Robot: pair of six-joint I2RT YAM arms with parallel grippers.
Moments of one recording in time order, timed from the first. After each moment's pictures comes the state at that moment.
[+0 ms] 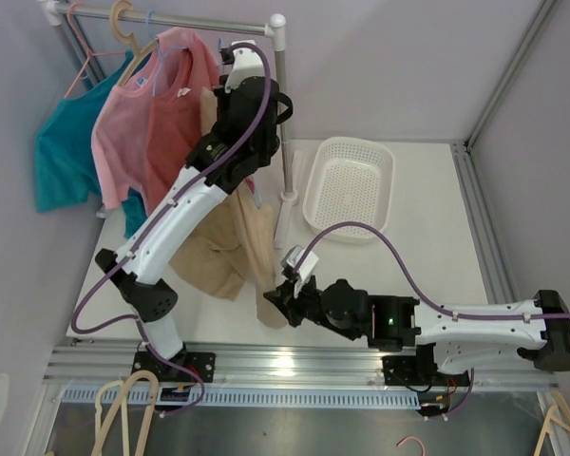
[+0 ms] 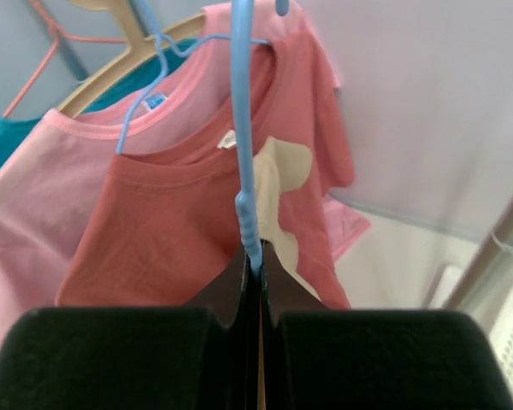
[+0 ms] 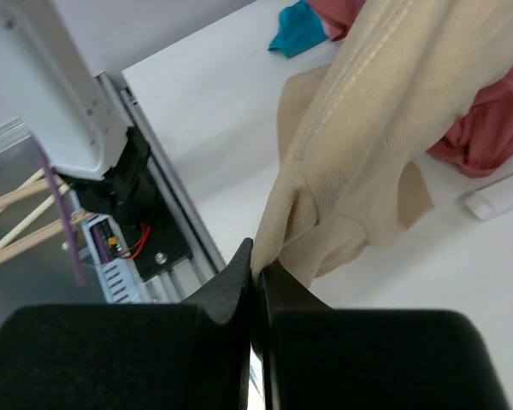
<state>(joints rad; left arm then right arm) -0.74 1.77 2.17 -0.48 -1.24 0.08 1.49 1.11 0.86 0.03 0.41 0.26</state>
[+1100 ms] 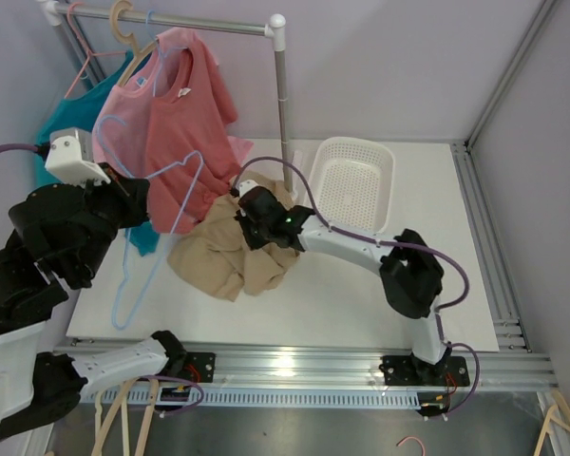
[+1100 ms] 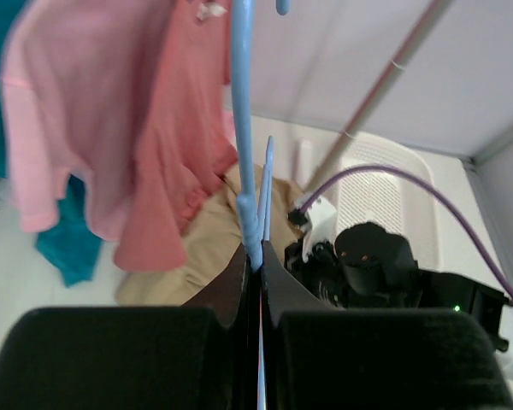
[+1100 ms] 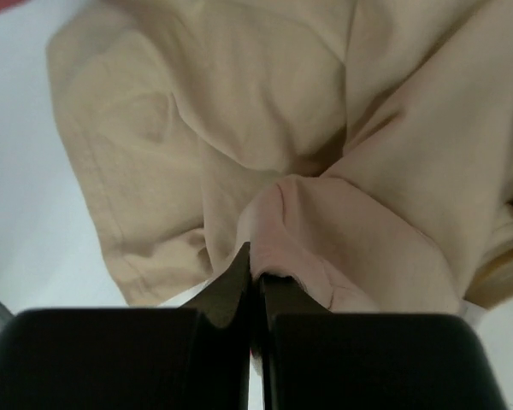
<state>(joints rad) -0.78 0.97 1.87 -1.15 -0.68 -0.44 0.98 1.95 1.60 -0.37 0.10 0.31</state>
